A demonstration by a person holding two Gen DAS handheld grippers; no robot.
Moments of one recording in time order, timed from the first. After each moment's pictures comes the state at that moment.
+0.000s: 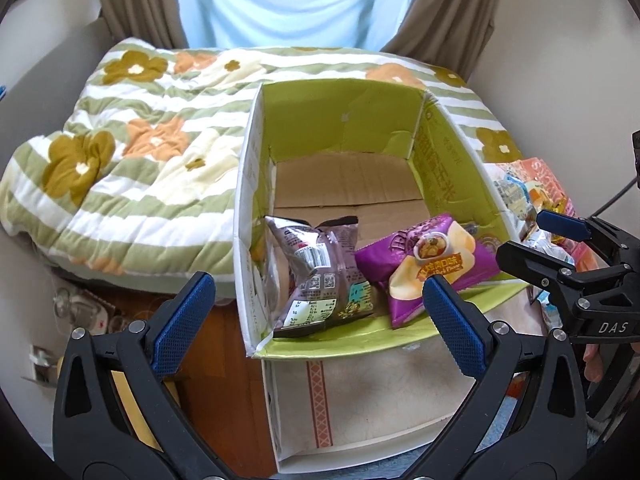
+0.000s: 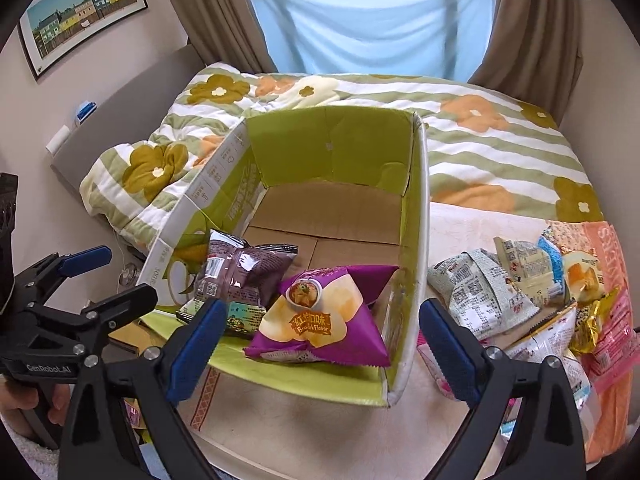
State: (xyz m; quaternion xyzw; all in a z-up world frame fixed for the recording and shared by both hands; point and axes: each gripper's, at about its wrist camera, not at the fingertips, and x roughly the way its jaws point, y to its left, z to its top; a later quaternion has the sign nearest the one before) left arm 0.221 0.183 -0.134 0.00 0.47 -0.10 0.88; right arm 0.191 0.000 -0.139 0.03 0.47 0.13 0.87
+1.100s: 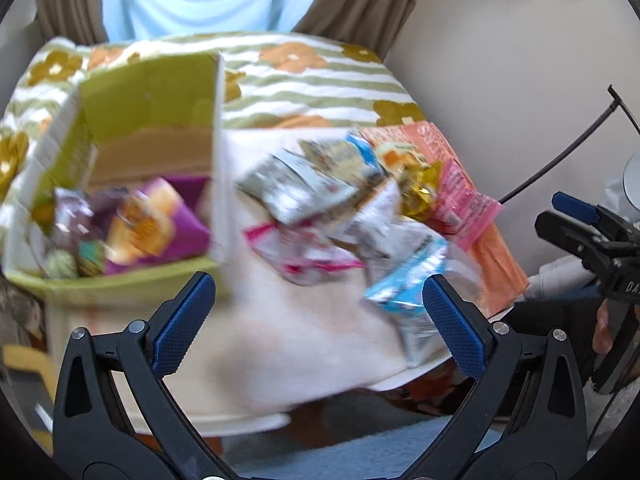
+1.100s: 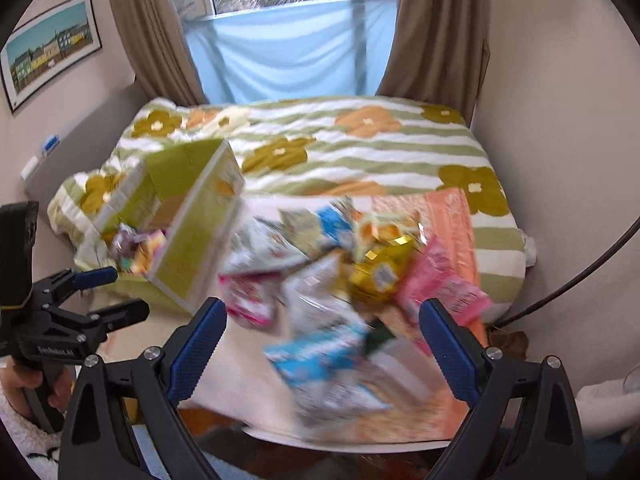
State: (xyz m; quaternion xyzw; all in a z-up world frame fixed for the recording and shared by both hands) left arm 0.151 -0.067 -0.147 -0.04 0.50 -0.19 0.85; right arm 0.087 -0.252 -0.100 0.02 0.44 0.05 0.89
